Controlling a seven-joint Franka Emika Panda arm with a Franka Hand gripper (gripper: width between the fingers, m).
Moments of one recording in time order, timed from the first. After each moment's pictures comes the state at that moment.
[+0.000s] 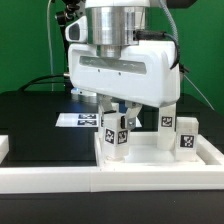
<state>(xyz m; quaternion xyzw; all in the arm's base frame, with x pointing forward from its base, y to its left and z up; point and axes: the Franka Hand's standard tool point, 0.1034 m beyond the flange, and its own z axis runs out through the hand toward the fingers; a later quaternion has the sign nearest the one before) 0.622 -0.012 0.084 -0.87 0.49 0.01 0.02</state>
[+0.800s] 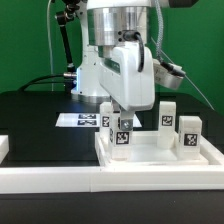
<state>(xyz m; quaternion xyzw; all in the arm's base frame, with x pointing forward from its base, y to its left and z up) 0.624 -0.007 0.083 -0.73 0.68 0.01 0.03</state>
